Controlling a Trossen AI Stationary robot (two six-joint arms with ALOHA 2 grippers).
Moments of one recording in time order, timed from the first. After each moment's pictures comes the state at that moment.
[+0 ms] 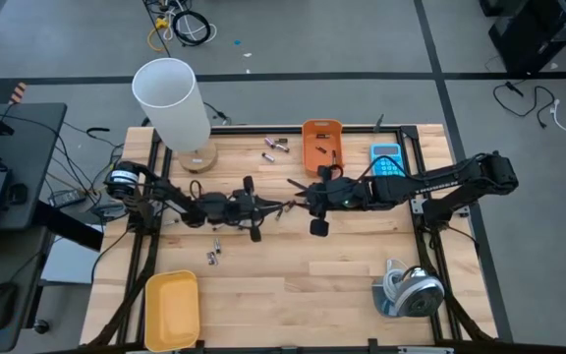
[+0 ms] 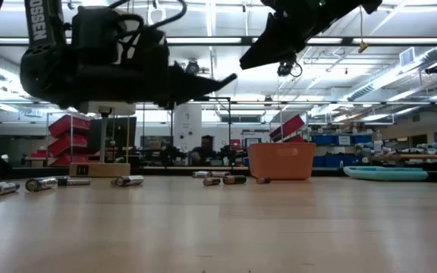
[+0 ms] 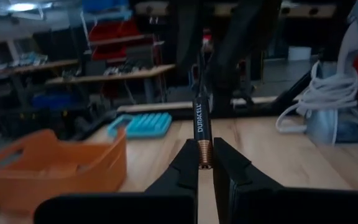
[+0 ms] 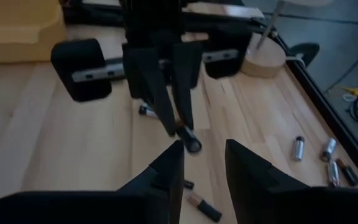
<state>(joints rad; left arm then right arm) -0.02 1.79 0.46 1.42 -0.17 0.12 0.06 1.42 0.97 -0.09 0.24 -0.01</state>
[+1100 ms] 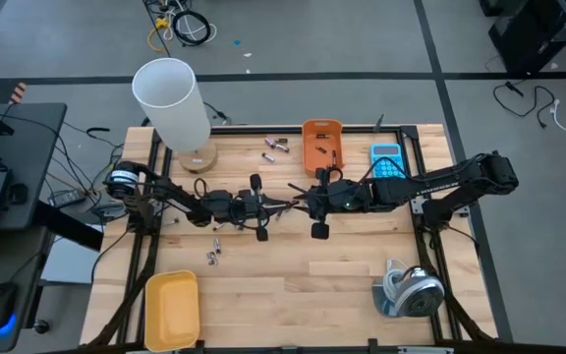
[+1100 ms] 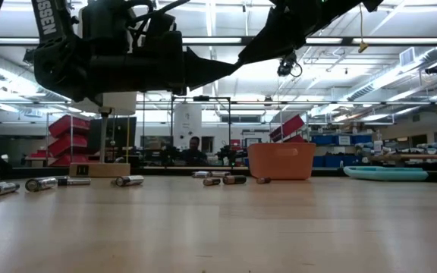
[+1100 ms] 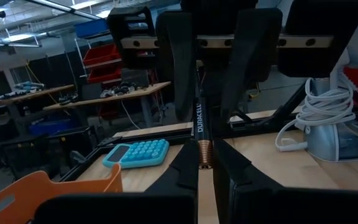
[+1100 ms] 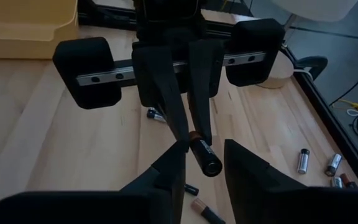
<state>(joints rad) -0.02 1.79 0.55 1.39 -0.14 0.20 0.08 1.42 0.97 -0.08 0.23 -0.06</state>
